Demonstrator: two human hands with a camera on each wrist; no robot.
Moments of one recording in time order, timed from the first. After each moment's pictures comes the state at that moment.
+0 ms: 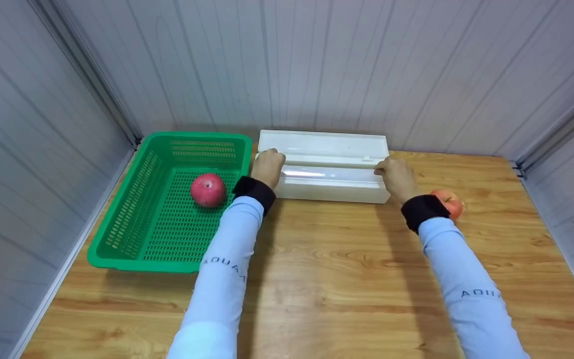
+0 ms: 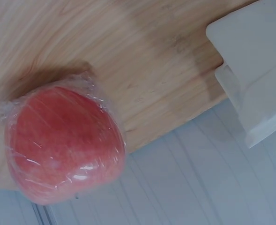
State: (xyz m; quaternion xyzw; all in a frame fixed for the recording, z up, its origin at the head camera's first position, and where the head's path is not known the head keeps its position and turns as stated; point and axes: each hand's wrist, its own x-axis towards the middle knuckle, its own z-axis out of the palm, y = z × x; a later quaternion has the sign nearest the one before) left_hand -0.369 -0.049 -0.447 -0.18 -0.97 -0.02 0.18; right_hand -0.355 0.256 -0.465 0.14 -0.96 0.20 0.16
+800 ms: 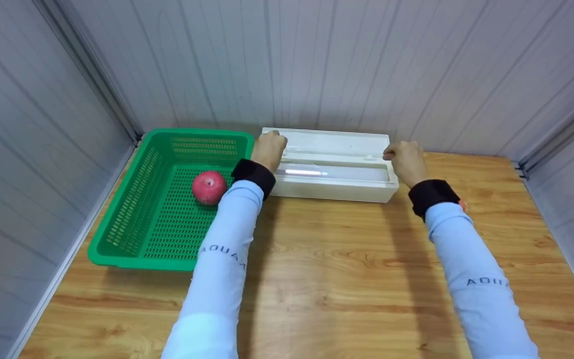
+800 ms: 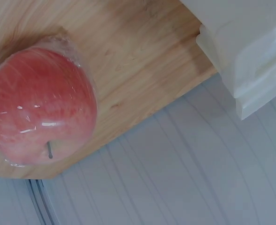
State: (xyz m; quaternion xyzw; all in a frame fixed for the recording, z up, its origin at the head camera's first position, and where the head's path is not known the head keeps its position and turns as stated) left_hand -0.381 -0.050 -0.413 -0.18 -0.97 -0.02 0.17; right_hand -0.367 0.261 -0.432 0.11 -0.95 0.22 0.17
